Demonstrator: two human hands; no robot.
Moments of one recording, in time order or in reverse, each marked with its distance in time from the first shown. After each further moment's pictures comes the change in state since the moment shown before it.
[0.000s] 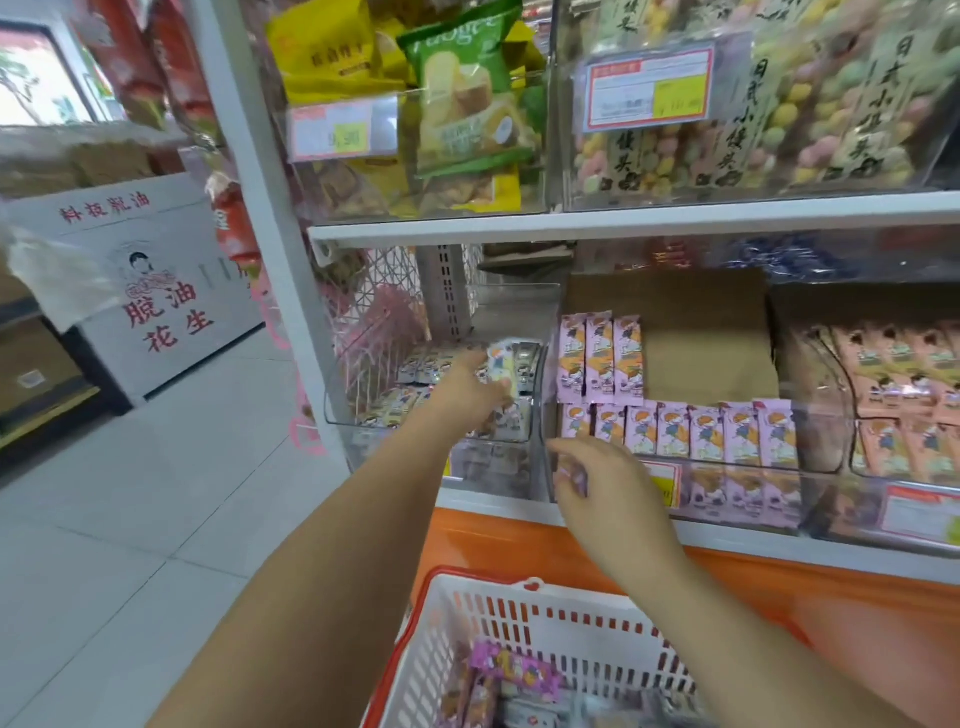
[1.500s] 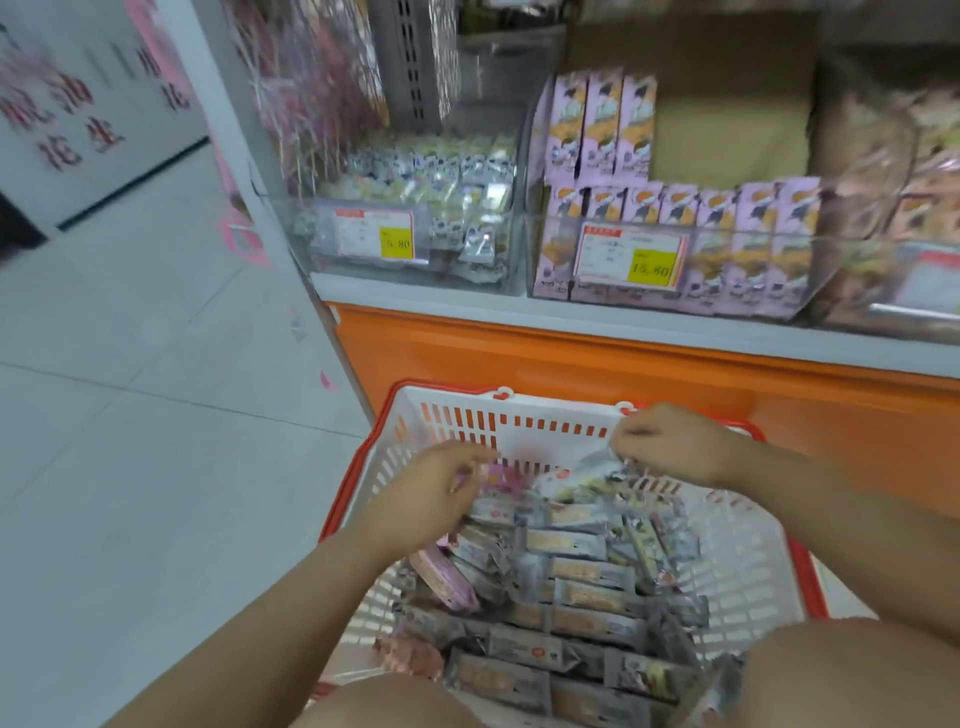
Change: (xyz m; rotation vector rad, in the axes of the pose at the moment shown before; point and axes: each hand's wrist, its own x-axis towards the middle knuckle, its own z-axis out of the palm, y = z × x) left_hand -0.140 -0.208 0.080 0.339 -0.326 0.180; right_hand -0.073 0.128 0.020 -0.058 -0.785 0.244
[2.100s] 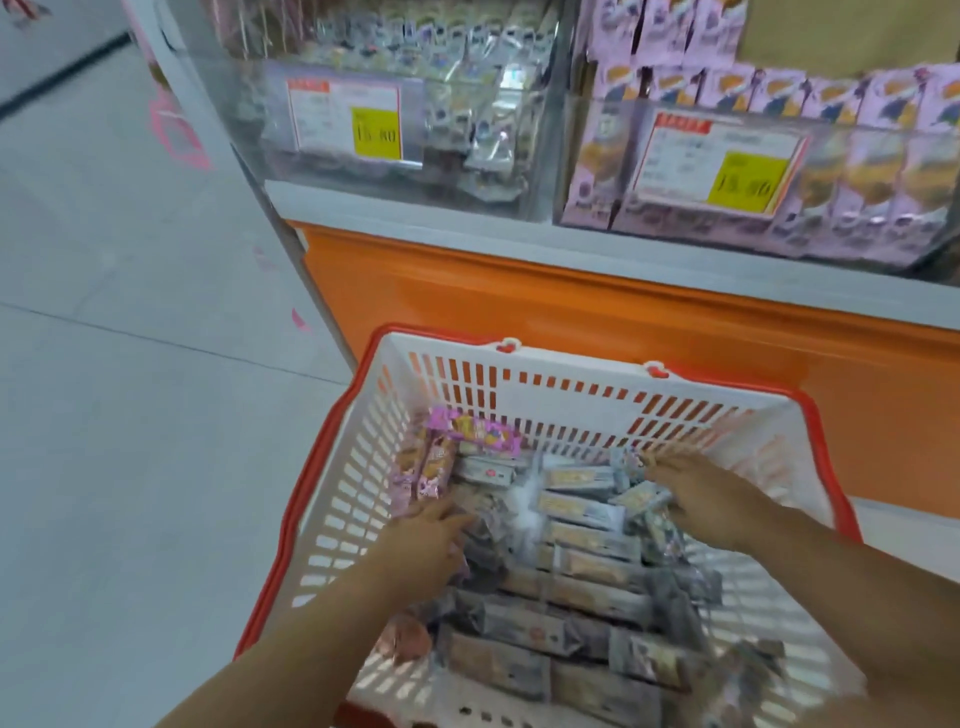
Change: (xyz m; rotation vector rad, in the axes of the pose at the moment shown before) left_hand 0.004 -0.095 0.097 0.452 -0.413 -0.164; right_hand 0.048 0.124 0.089 -0.638 -0.194 0.163
